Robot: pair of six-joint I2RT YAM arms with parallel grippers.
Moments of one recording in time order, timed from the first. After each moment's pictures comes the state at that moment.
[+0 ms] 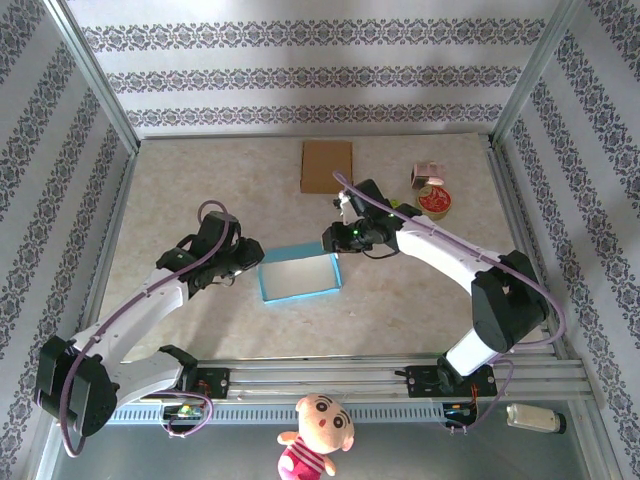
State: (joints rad) left arm -0.42 1.11 0.77 -0.53 0.10 -0.90; right arm 0.58 1.59 1.13 -0.53 -0.37 0.49
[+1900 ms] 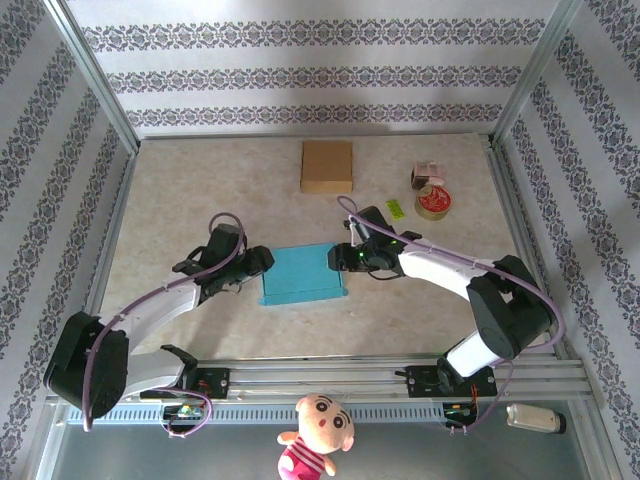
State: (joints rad) left arm -0.42 1.21 0.61 -0.24 0.13 -0.87; right arm 0.58 1.55 0.87 -0.29 -0.26 0.55
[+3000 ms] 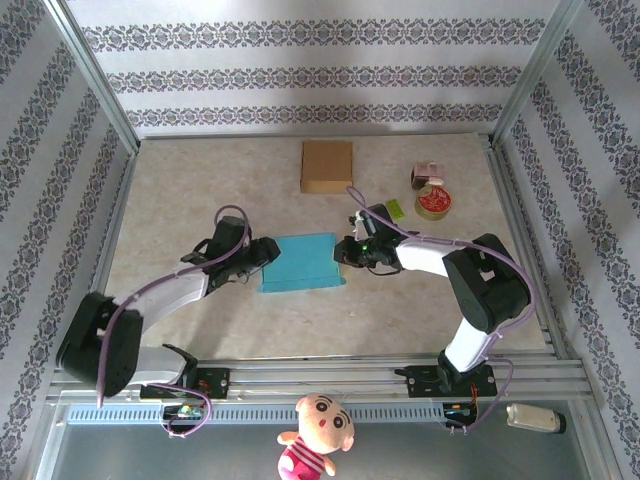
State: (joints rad) left arm -0.40 1.28 0.66 -0.15 0.16 -0.92; right arm 0.45 1.73 0.83 -0.02 -0.47 0.64
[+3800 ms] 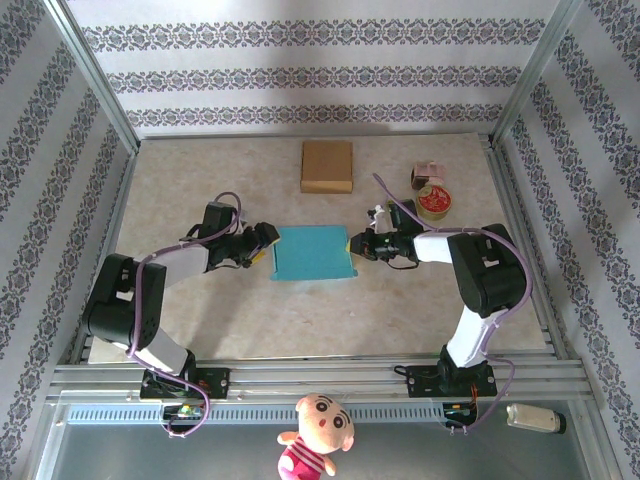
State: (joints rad) left arm -0.21 1.58 0.73 0.02 0.55 -0.90; right arm 0.26 1.80 0.80 0.08 -0.75 0.55
